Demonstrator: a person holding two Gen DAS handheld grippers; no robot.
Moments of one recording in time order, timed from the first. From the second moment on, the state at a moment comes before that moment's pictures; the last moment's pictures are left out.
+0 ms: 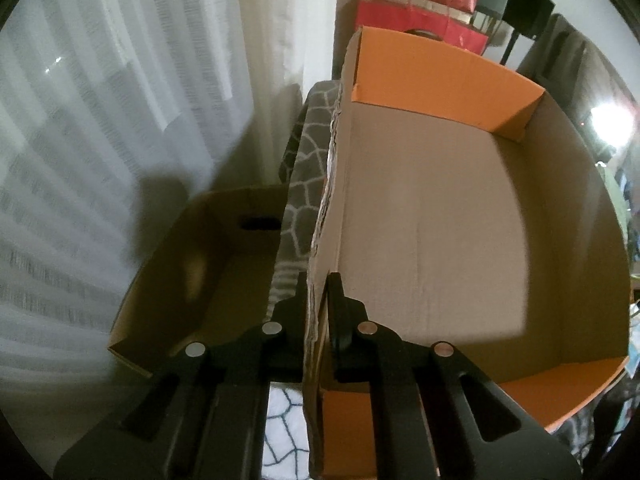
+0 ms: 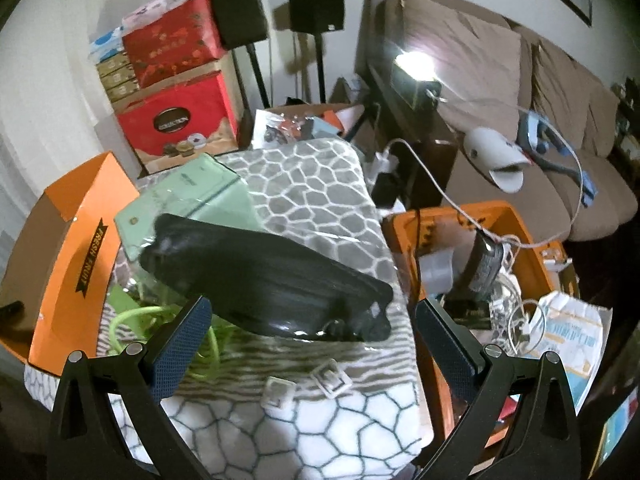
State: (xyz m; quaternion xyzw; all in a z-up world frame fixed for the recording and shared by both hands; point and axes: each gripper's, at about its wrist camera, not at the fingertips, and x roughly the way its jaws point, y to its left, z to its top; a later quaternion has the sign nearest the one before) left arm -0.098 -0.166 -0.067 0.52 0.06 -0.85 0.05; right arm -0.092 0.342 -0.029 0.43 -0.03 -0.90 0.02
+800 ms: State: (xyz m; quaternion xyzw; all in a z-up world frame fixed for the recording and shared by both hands) left arm -0.101 -0.168 -0.069 0.52 0.06 -0.85 0.05; right arm -0.082 0.354 -0.096 0.51 -0.01 -0.86 0.04
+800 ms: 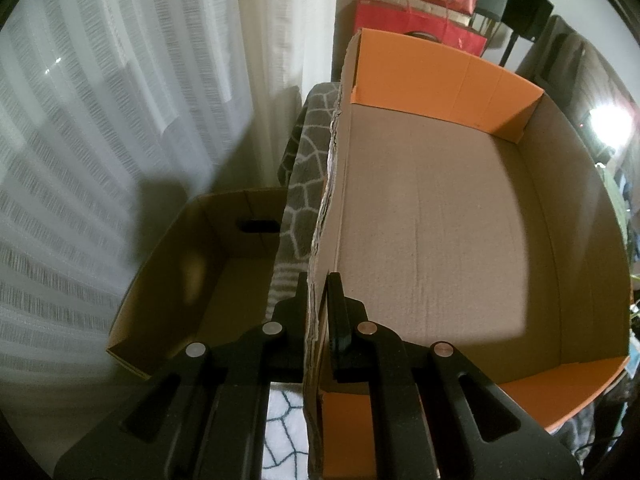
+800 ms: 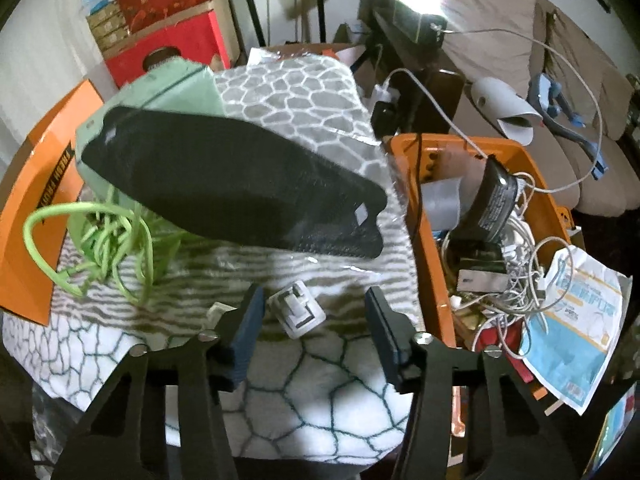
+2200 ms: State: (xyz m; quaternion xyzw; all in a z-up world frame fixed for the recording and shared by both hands) left arm -0.100 -0.171 -0.071 0.52 0.07 -0.85 0.04; right arm -0.088 0.151 0.018 0.43 0.07 -0.86 0.28
